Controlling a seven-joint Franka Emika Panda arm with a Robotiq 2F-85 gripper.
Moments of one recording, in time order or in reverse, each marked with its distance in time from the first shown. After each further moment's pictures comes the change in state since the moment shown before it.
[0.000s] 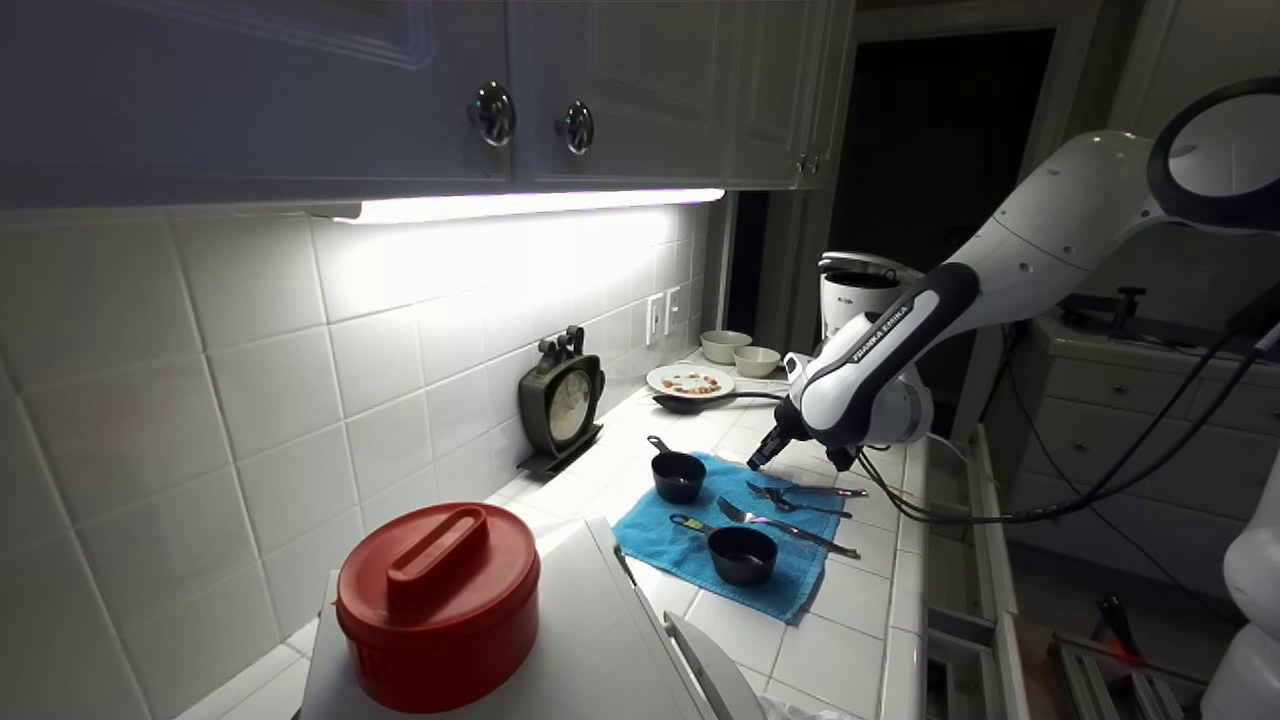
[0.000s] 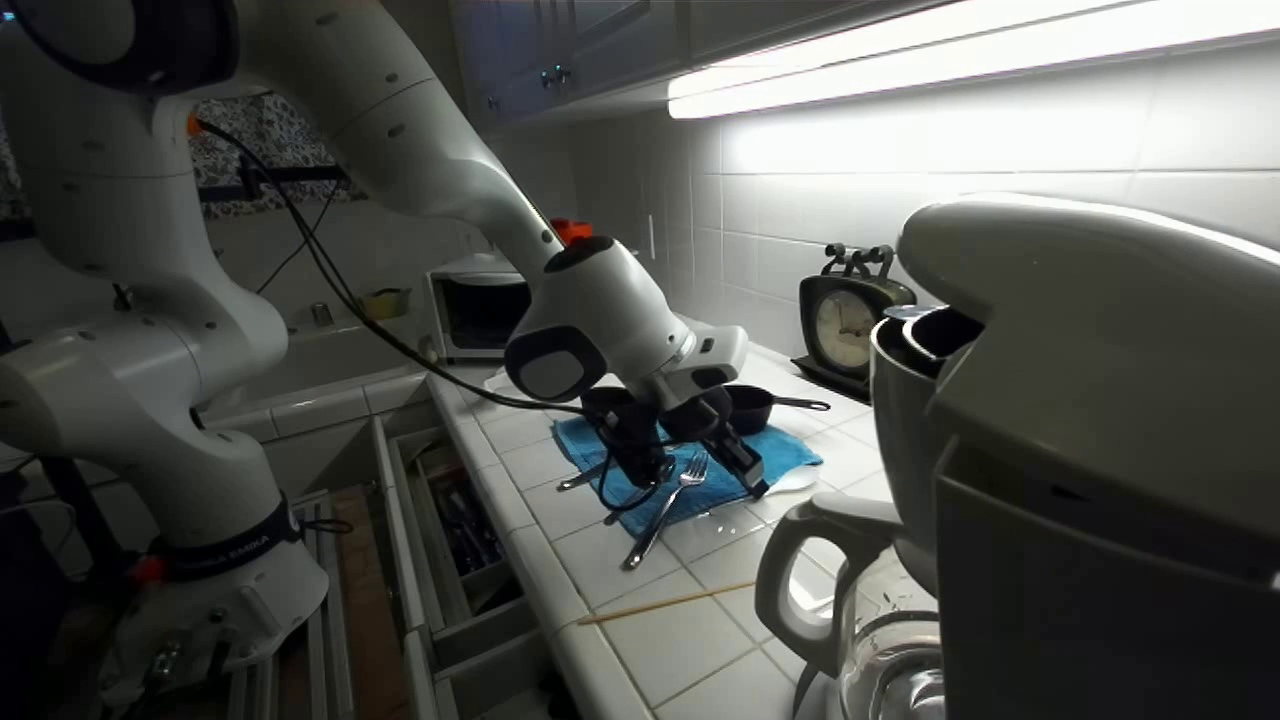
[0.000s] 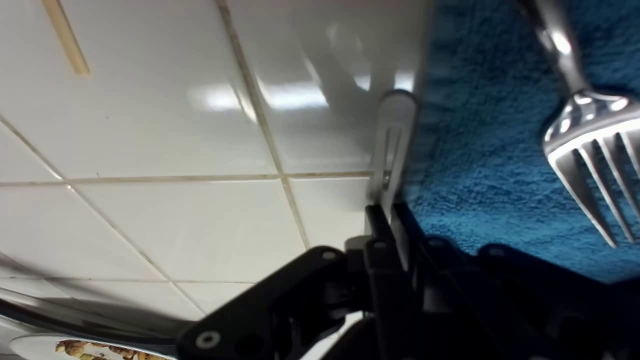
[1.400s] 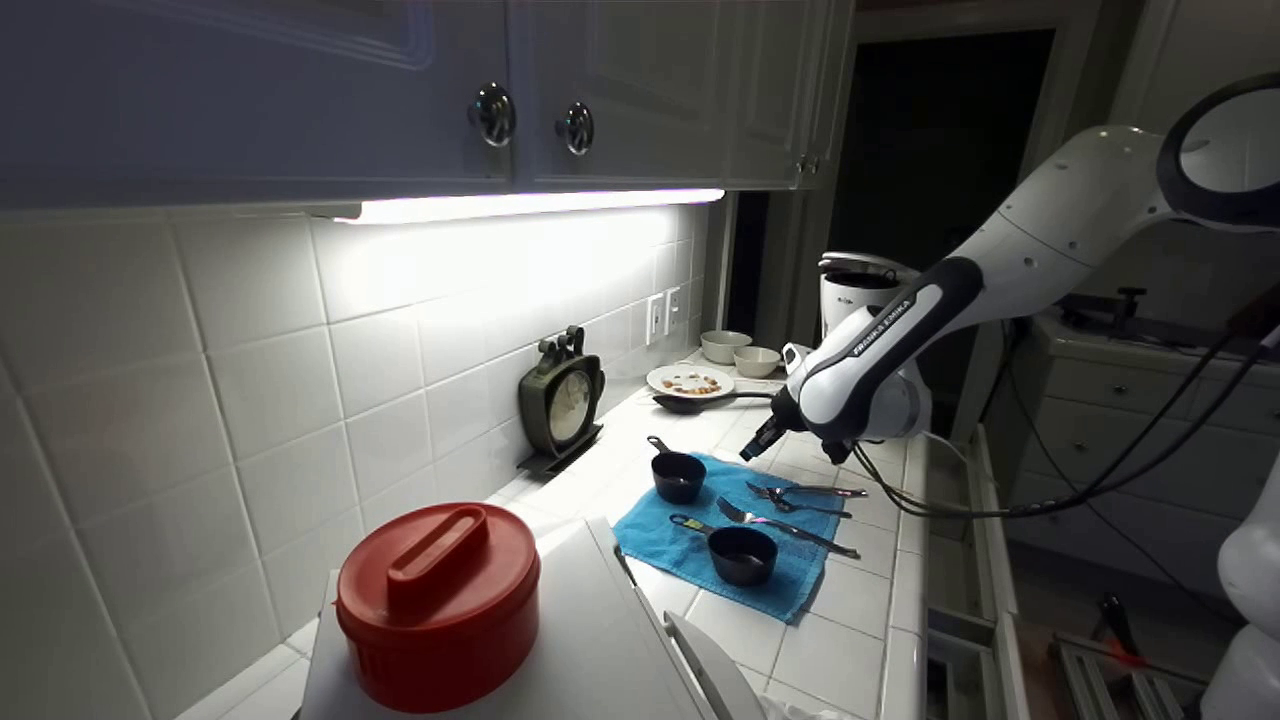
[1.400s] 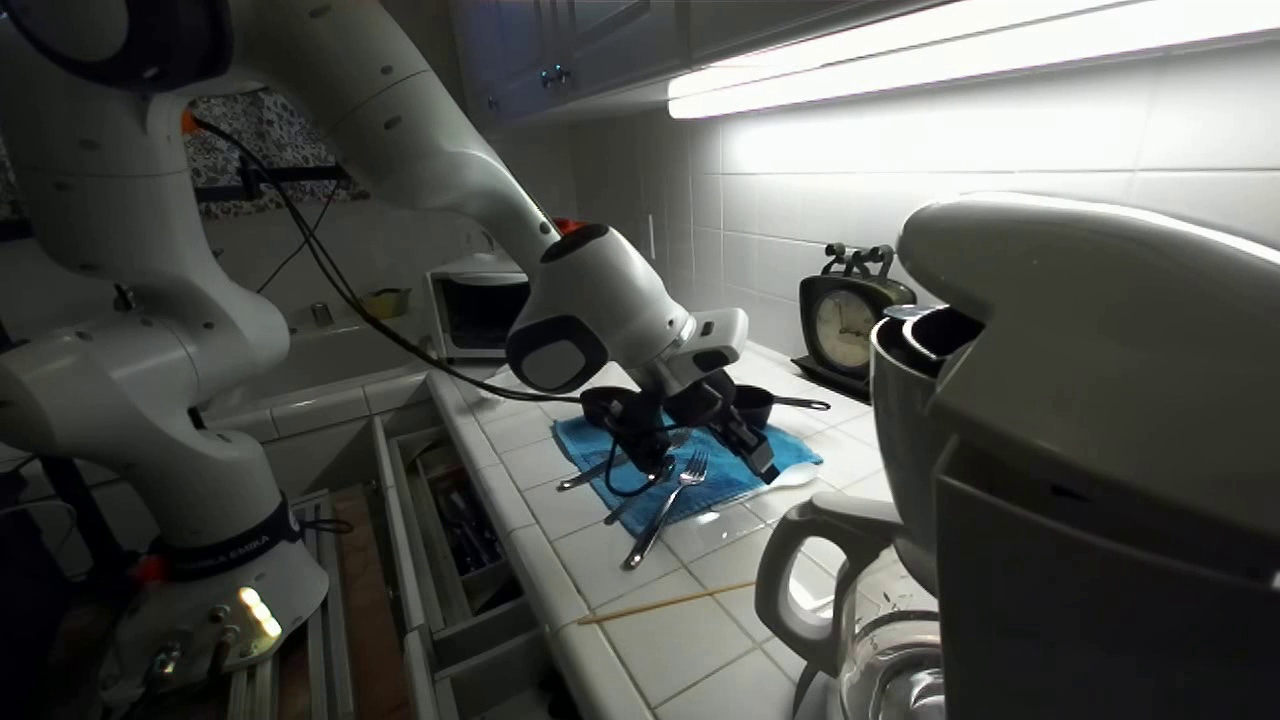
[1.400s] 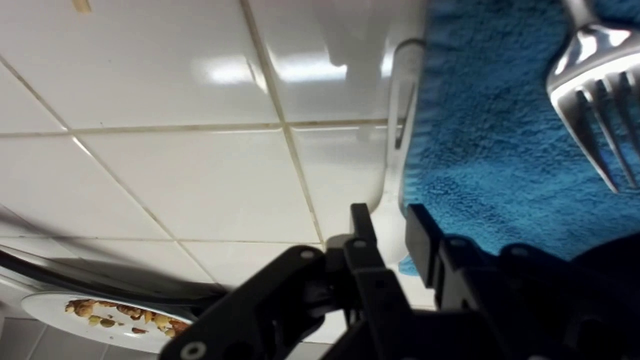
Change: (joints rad) arm -0.042 -0.013 0.054 0.005 0.000 0.030 0.000
